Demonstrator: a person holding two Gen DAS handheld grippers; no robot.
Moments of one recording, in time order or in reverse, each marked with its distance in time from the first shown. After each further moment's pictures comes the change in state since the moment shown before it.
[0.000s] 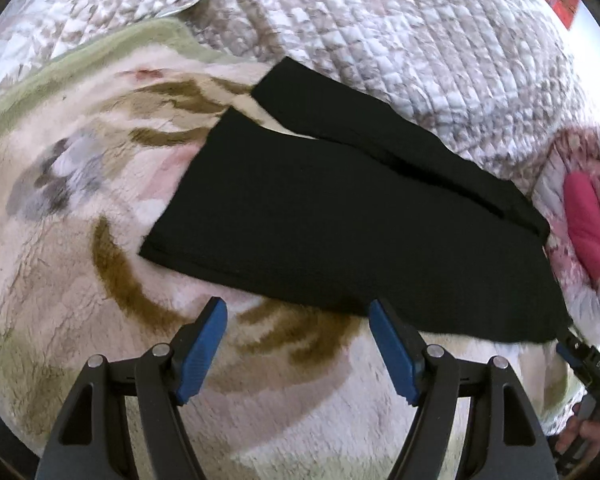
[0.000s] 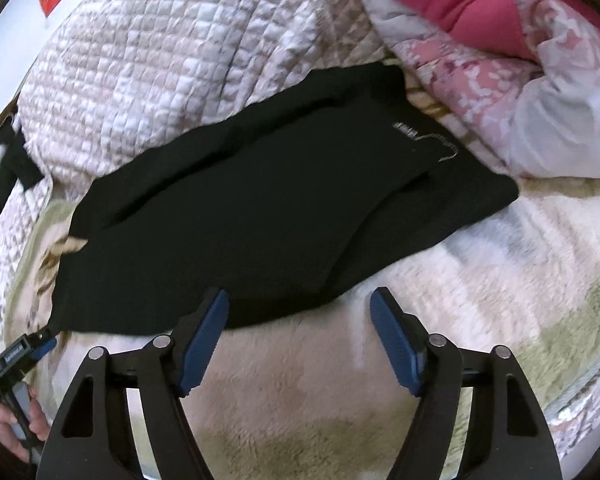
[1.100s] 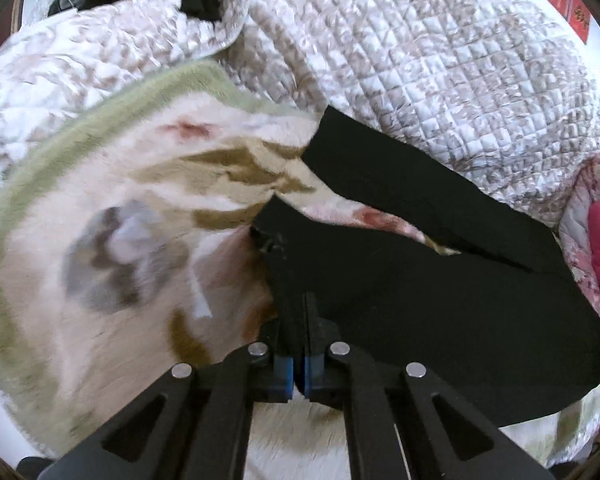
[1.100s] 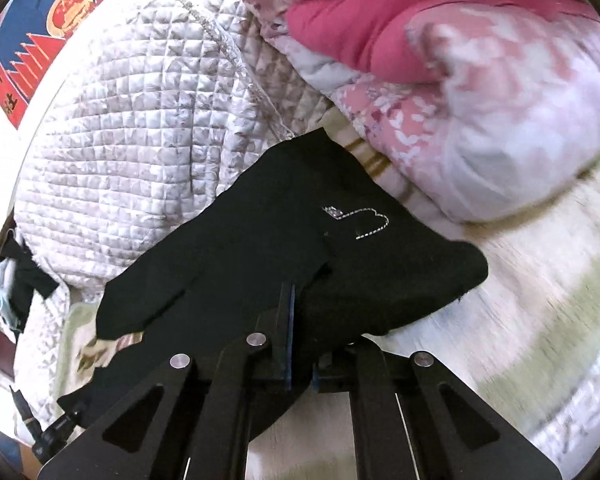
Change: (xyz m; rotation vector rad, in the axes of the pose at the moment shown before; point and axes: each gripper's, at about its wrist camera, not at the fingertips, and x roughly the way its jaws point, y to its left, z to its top) left arm -0.028 0.019 0.038 0.012 -0.112 0.105; right arm -0.057 -0.058 0.029 0.280 -0.103 0.051
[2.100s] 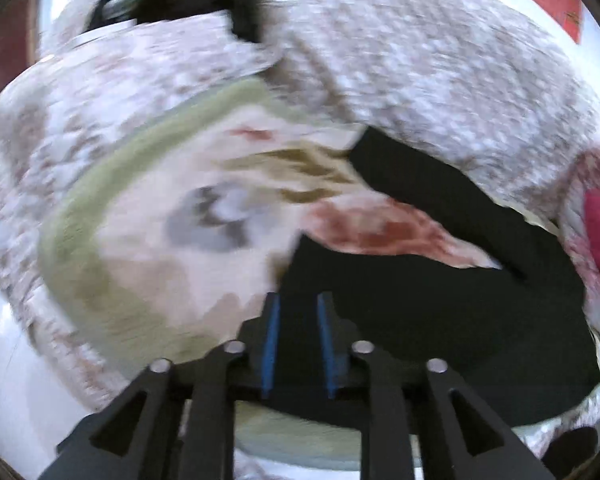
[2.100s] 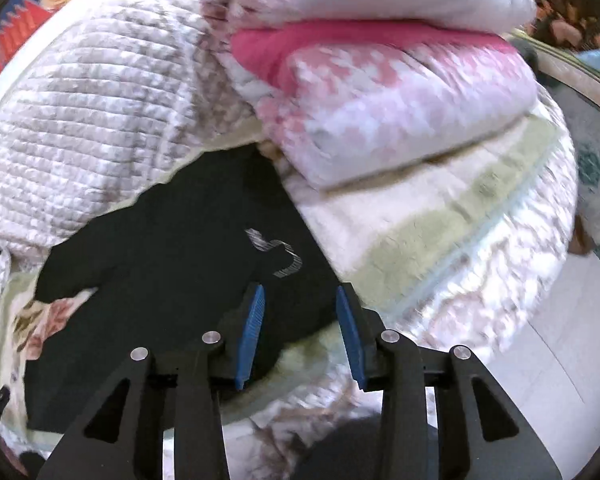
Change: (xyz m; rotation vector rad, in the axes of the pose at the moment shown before) left arm -0.054 0.026 -0.033 0.038 -0.031 0.028; right arm -0.072 0.002 -0.040 -0.121 -0.076 -0.249
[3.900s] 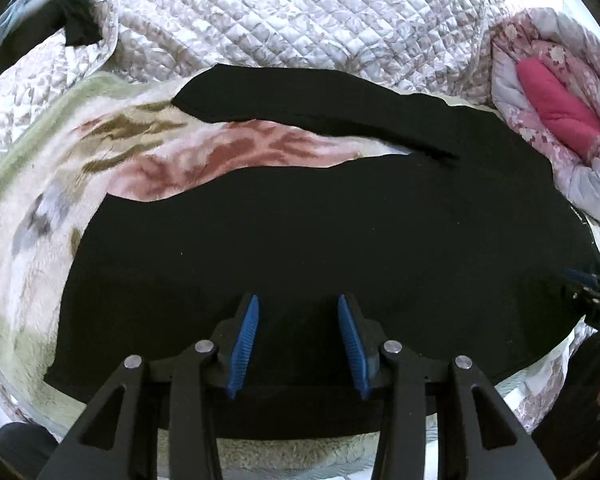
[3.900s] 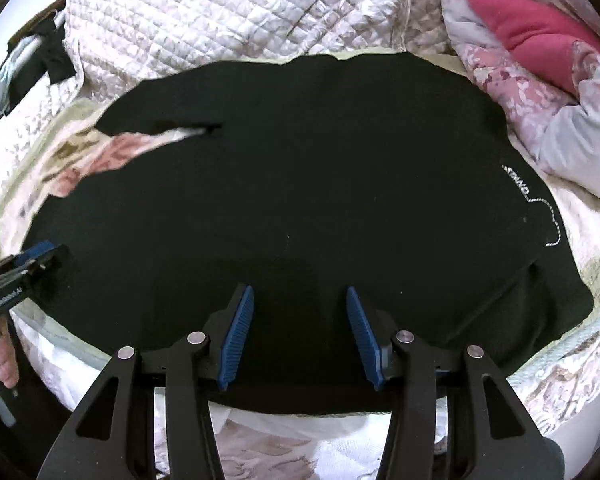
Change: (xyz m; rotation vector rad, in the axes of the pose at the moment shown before) left arm 0.043 -0.111 -0.046 0.308 0.146 -0.120; right arm 0.064 0.124 -0.067 -0.429 0.244 0.198
